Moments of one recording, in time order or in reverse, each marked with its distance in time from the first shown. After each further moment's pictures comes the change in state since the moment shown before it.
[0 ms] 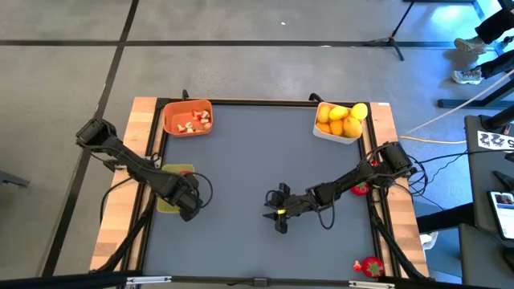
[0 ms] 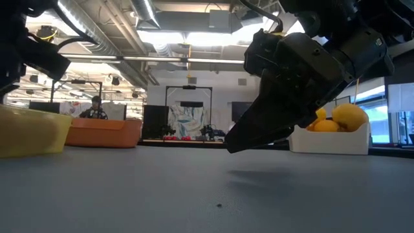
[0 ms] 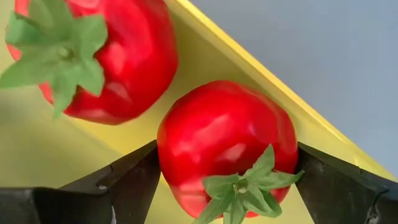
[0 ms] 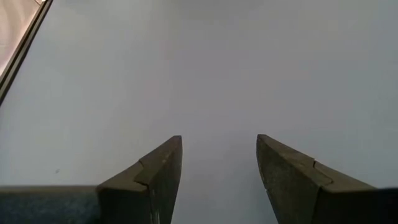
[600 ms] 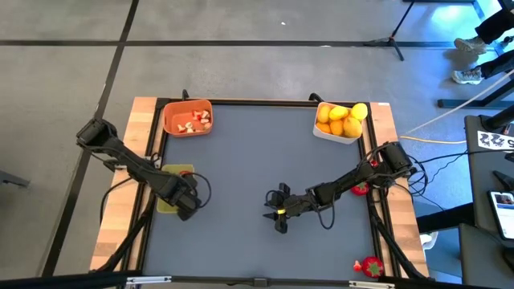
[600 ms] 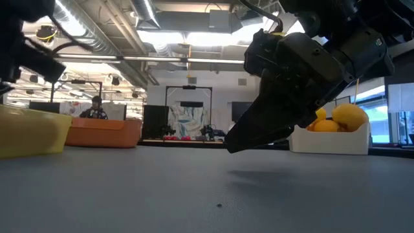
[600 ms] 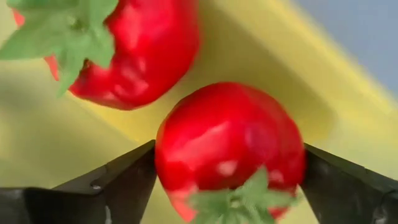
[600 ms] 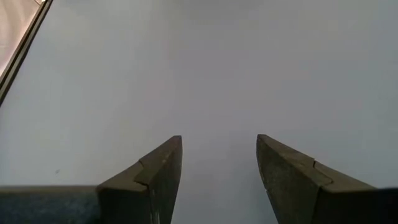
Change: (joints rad) left arm -0.008 0.007 -0.018 -0.031 0.023 0.000; right arm 0.000 0.000 0.000 0.000 0.000 0.001
